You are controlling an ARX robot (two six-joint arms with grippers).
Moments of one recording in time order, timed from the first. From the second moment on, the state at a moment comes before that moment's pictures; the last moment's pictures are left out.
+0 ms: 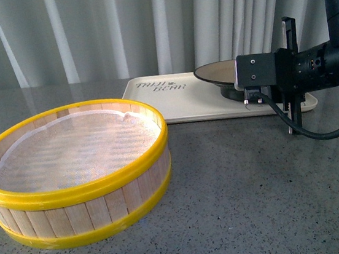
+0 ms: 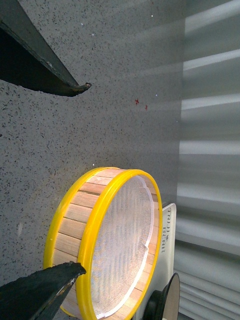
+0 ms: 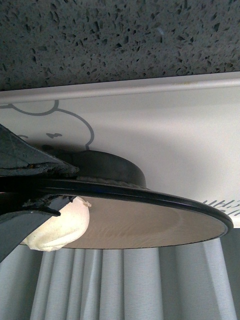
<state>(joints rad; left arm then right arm) 0.00 0.00 0.03 0.00 0.00 0.00 0.10 2.07 1.33 0.34 -0.34 -1.44</state>
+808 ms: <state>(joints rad) 0.00 0.00 0.03 0.00 0.00 0.00 0.11 2.09 1.36 0.30 -0.34 -1.41</state>
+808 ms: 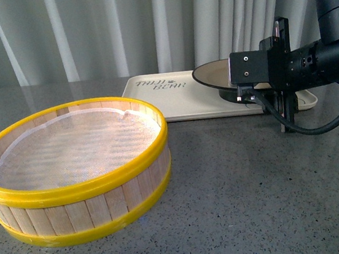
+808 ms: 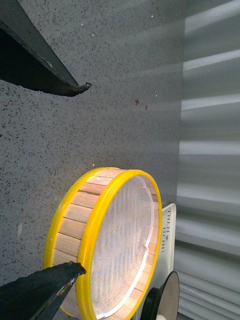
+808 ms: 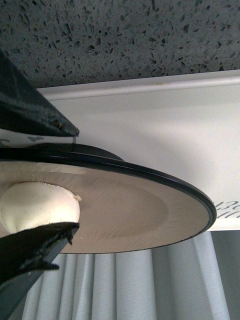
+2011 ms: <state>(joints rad) 0.00 0.00 0.03 0.00 0.00 0.00 0.07 1.29 0.28 0.99 0.07 -0.02</state>
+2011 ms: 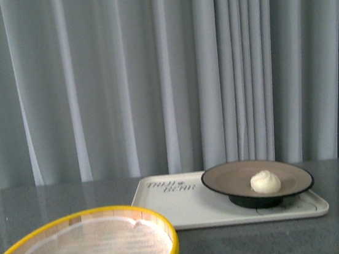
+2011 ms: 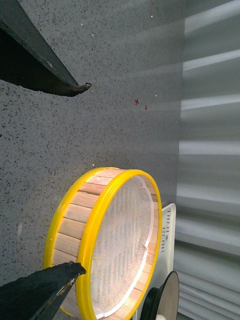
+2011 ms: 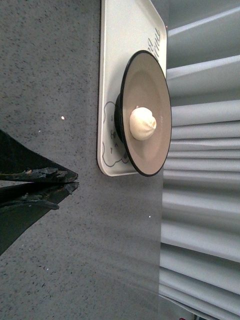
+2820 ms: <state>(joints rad) 0.00 0.00 0.03 0.00 0.00 0.00 0.00 0.82 0.02 0.78 0.00 -0.01</state>
